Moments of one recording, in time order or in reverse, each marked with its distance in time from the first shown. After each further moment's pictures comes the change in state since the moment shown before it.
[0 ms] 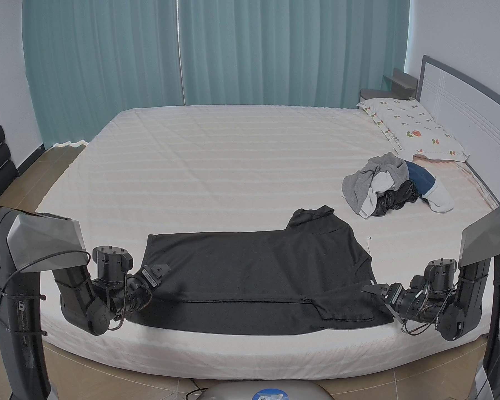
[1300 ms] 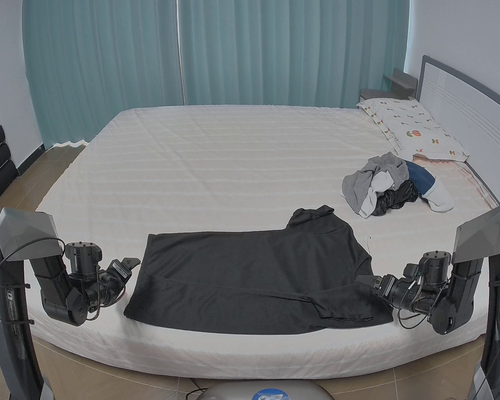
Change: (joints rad) left arm 0.187 -0.005 0.000 0.001 -0.100 -0.060; right arm 0.010 0.039 -0.116 -0.017 -0.009 -0.149
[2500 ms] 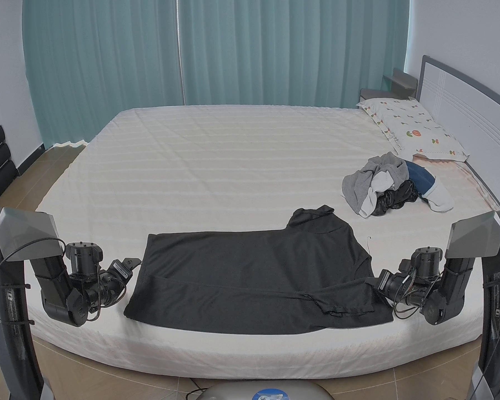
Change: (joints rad) left arm -0.006 -0.003 0.006 -0.004 0.006 0.006; right arm -0.024 0.076 -0.177 0.125 -0.038 -0.042
